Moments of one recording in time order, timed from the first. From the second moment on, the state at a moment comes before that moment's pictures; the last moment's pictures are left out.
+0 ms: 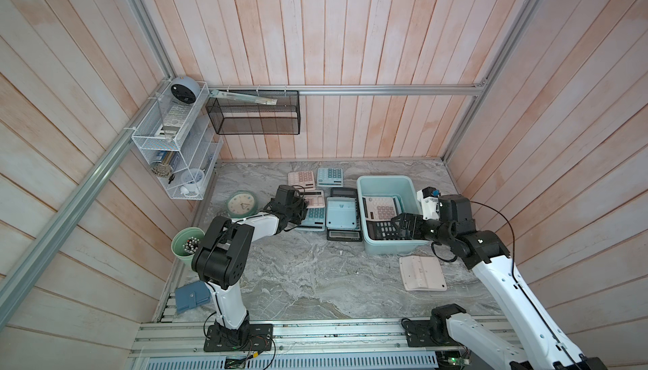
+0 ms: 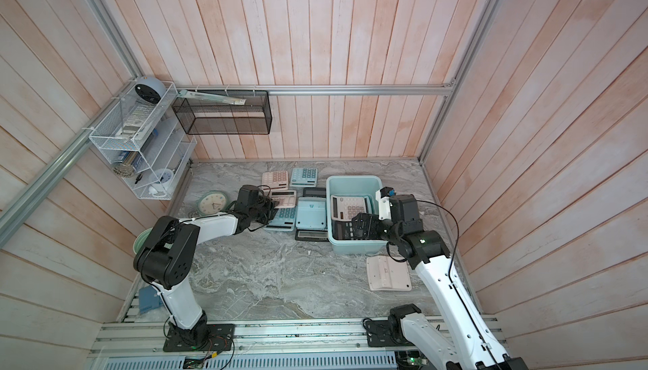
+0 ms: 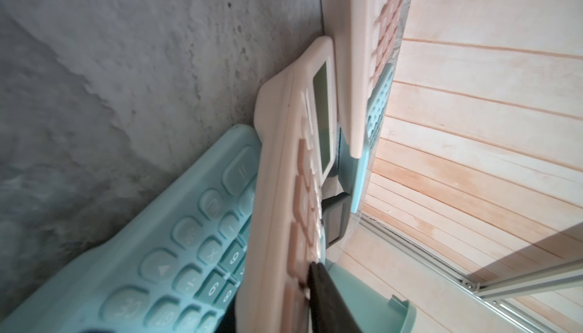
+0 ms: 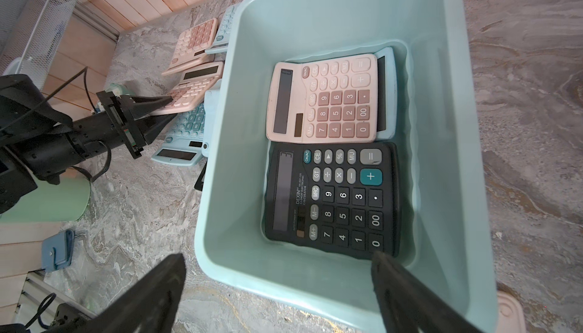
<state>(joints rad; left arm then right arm) -0.35 1.84 0.99 0.16 0.20 -1.59 0.25 0.93 0.95 -0.77 -0.23 0.36</state>
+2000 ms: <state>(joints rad) -0.44 1.00 0.63 0.17 0.85 -1.17 0.36 1.21 1.01 -0.46 -0.92 0.55</state>
